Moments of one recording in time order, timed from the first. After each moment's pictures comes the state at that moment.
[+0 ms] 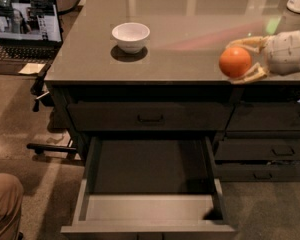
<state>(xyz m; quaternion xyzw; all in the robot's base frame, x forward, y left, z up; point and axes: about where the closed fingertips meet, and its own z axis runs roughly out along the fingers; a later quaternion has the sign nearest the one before) 0.612 -0.237 0.909 -0.71 0.48 0.03 0.51</state>
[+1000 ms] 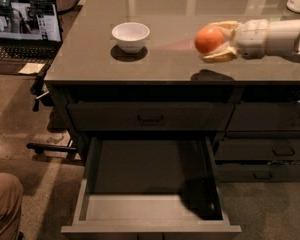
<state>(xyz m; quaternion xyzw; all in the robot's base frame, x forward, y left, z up) 0.692 -0.194 0.925 -0.59 0.54 0.13 0.59</state>
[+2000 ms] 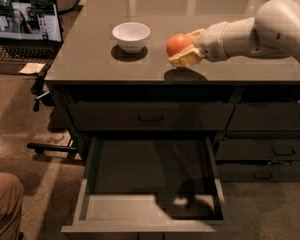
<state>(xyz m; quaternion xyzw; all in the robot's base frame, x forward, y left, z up) 0.702 -0.110 0.899 -0.50 0.69 0.16 0.50</state>
